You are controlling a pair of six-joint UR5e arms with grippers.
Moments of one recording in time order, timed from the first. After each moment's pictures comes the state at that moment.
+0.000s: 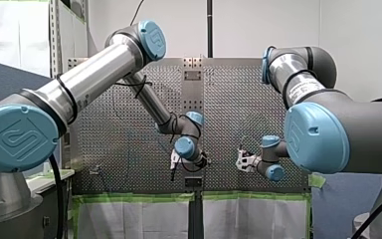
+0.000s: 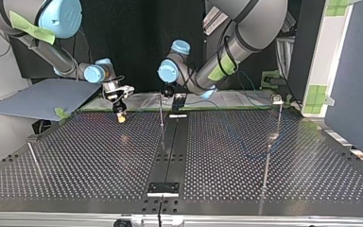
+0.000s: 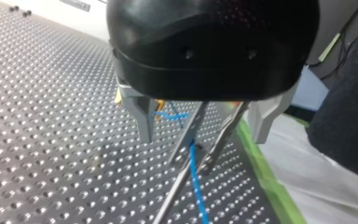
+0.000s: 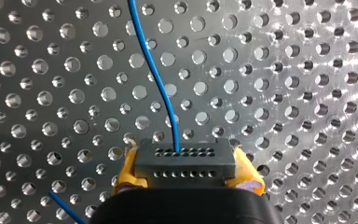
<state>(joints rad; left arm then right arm) -0.62 -2.46 -1.43 -2.79 -1.80 -1.70 1.81 -0.50 1.44 -1.02 1.15 1.65</state>
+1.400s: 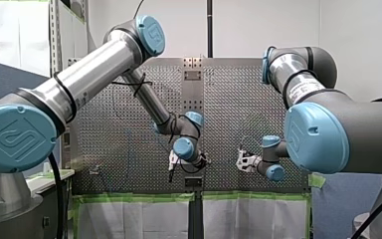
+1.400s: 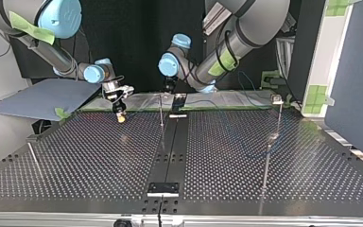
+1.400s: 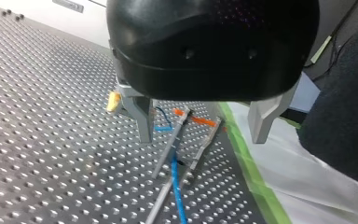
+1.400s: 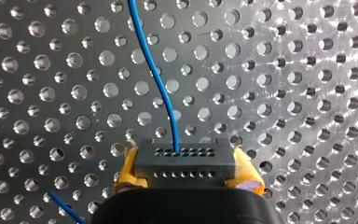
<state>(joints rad) -0.64 -2.42 -1.50 -2.75 -1.83 -1.70 1.80 -0.50 1.44 -1.02 1.15 1.65</state>
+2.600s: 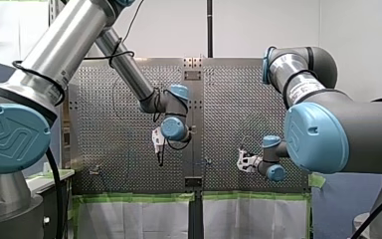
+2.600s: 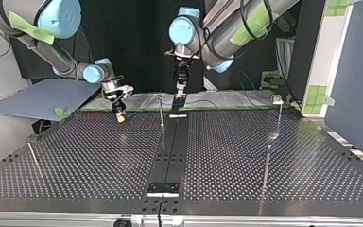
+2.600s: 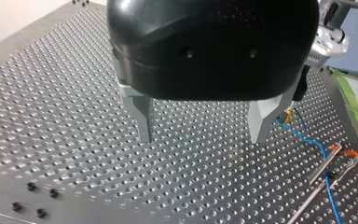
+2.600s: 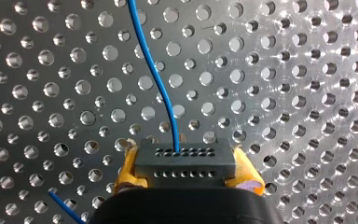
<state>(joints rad) -0.68 -2.07 -1.85 -2.52 -2.07 -1.84 1.80 -0.50 1.44 -1.01 1.15 1.66</state>
